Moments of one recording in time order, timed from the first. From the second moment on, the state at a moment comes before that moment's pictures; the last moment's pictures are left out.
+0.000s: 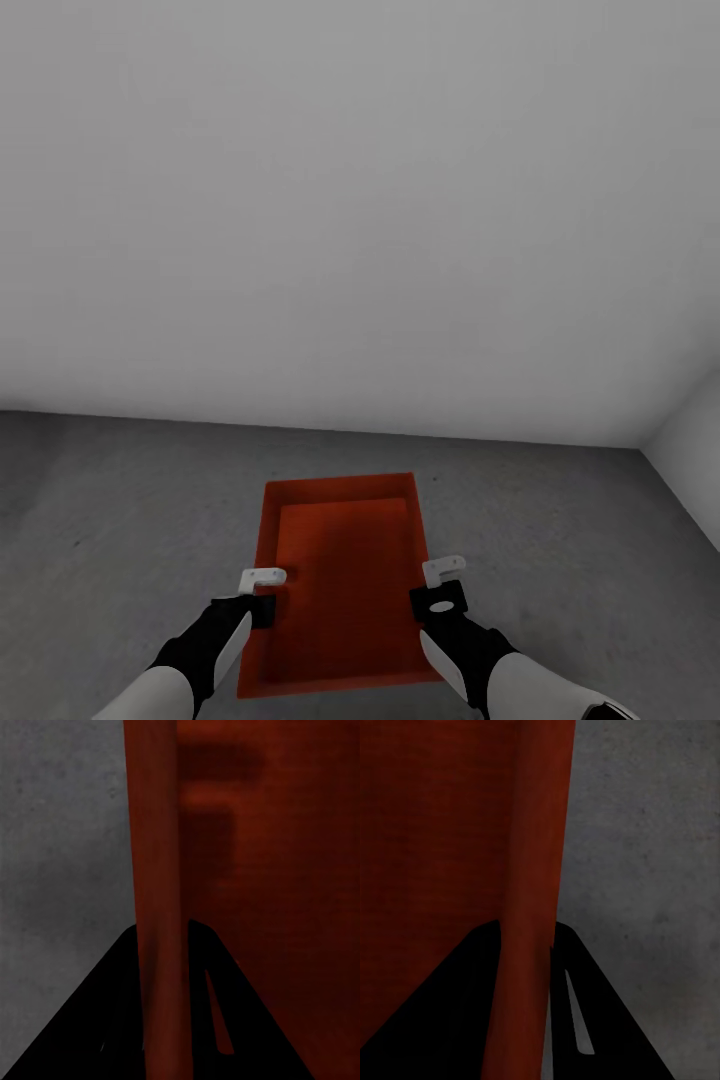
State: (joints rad) left arm -0.58 -0.06 0.00 -0.41 0.03 0.33 0.11; right arm -0.66 0.13 0.67 -0.26 -0.43 0.09 -0.39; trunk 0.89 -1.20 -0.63
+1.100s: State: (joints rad) left arm -0.58 -0.06 0.00 -0.41 0.03 0.33 0.11; right arm -0.66 0.13 0.67 -0.26 -0.44 0.09 -0.39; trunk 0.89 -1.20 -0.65
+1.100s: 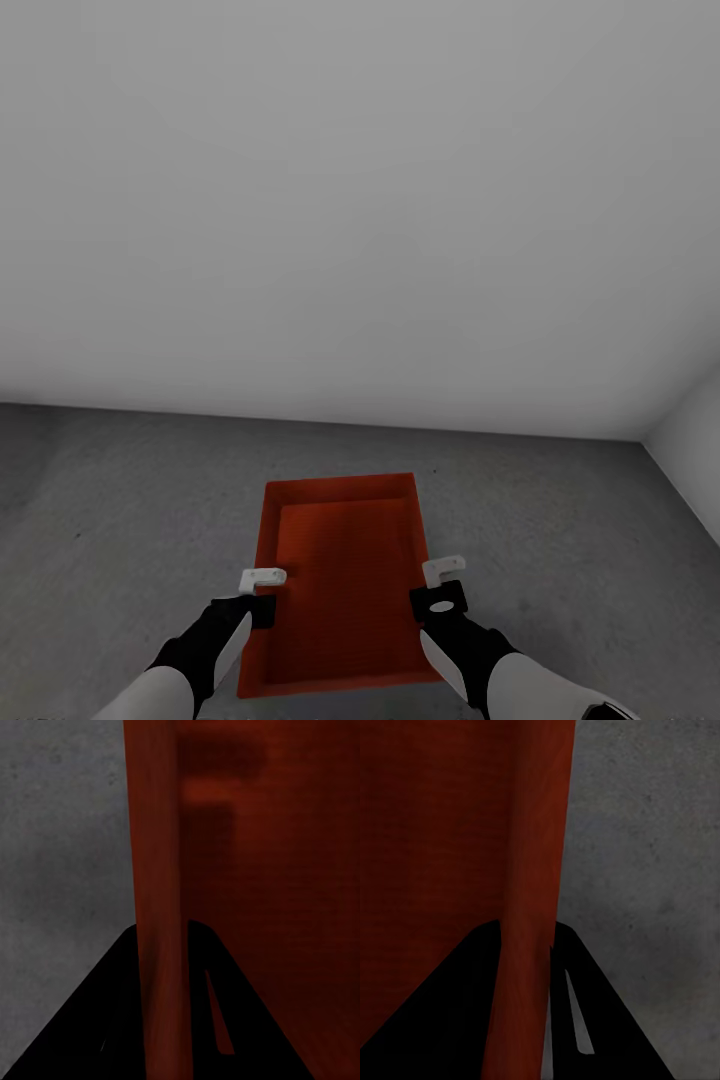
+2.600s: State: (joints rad) left arm -0.58 -0.06 0.00 -0.41 0.03 0.33 0.11; right arm -0.66 0.13 0.67 -0.26 -0.43 0.09 -0.39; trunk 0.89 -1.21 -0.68
